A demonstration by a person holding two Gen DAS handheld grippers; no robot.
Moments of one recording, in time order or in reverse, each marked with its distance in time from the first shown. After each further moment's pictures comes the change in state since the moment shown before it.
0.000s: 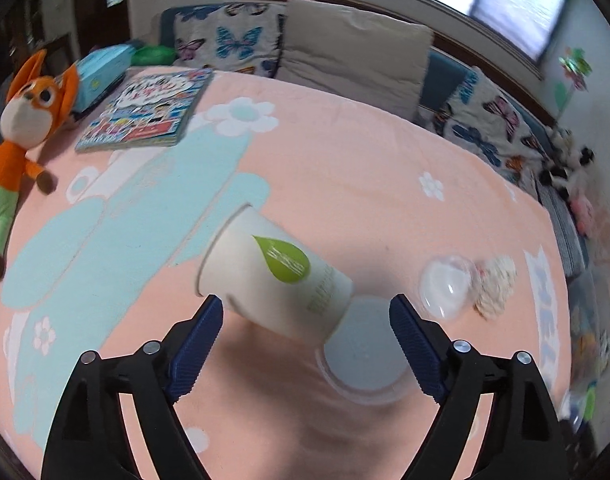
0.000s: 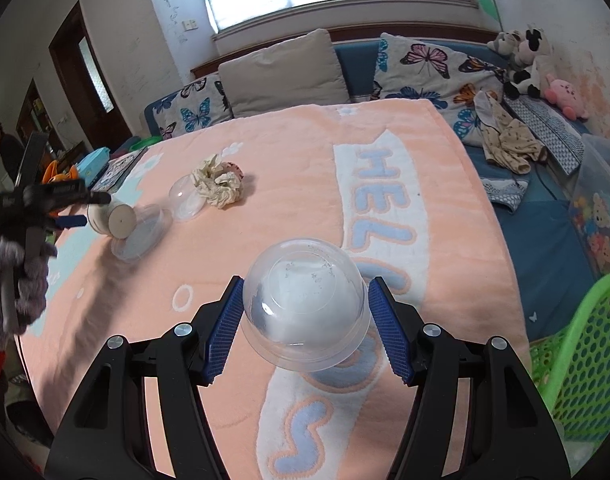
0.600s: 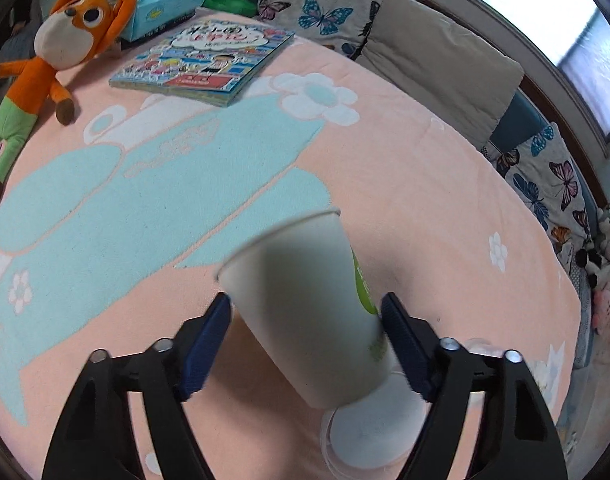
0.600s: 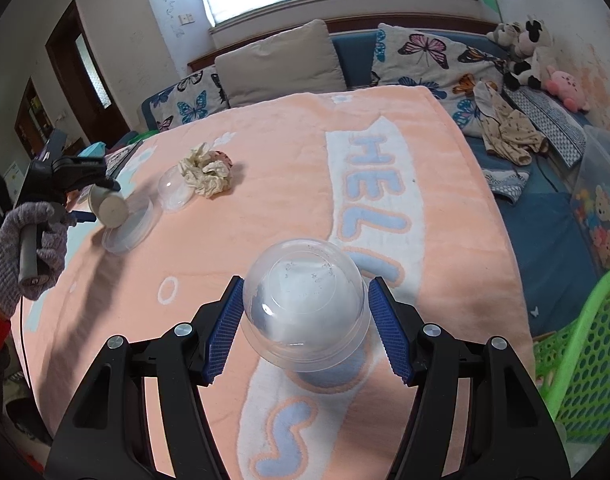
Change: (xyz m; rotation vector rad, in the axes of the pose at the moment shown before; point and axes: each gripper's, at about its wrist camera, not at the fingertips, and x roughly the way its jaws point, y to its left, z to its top) left arm 0.046 0.020 0.023 -0.267 0.049 0.098; right arm 0.008 -0.014 -0.007 0.018 0.024 0.000
